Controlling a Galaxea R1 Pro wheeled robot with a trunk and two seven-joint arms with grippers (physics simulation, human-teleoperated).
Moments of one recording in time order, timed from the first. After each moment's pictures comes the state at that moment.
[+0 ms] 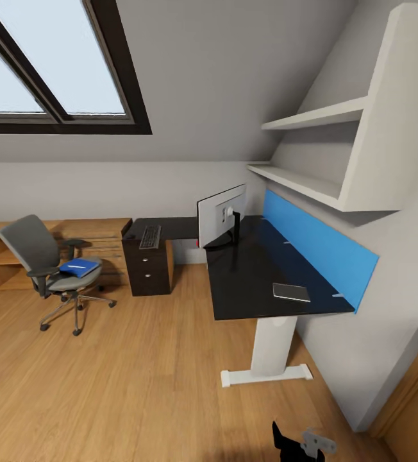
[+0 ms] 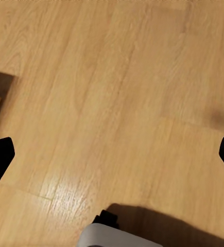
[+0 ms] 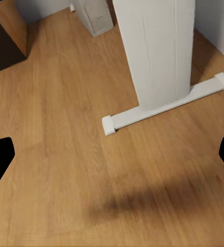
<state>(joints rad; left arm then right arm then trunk) -0.13 0.01 -0.45 -0.45 0.60 -0.23 0.43 -0.42 0.00 -0.07 0.01 -0.34 -0.67 0.26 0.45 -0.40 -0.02</state>
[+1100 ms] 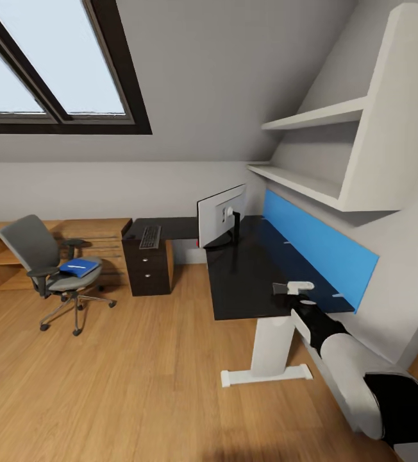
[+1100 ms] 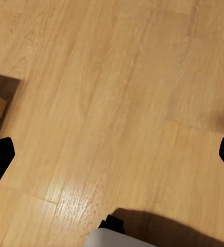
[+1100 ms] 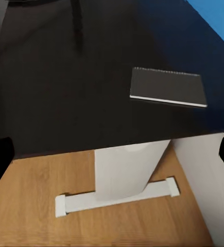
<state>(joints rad) -0.13 0.03 -0.45 -0.46 0.60 -0.24 0.43 -0.99 -0.04 0.00 -0.30 0.00 0.14 -0.07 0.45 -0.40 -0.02</state>
